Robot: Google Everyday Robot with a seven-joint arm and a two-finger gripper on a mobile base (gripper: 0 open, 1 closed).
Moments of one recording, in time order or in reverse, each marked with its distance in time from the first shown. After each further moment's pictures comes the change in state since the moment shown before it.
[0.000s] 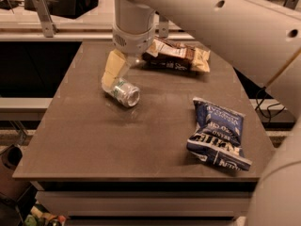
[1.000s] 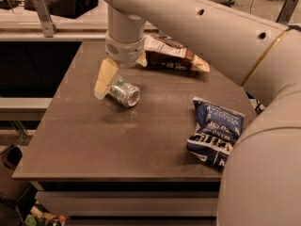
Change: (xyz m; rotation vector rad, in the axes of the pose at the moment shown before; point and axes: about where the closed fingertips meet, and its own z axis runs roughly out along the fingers) arm -0.017 0.017 0.036 -0.091 0.020 -0.048
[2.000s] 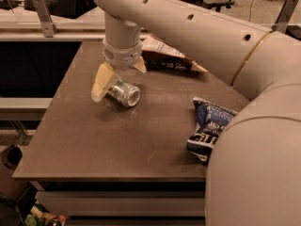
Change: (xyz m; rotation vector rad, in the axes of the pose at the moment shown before) arm -0.004 0.004 0.020 -0.024 0.037 0.073
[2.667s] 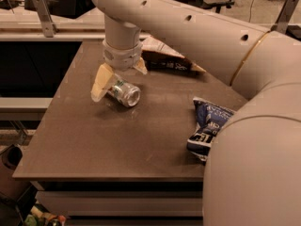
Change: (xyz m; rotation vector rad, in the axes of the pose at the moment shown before) arm 0.001 -0.002 0.004 0.009 0.008 0.052
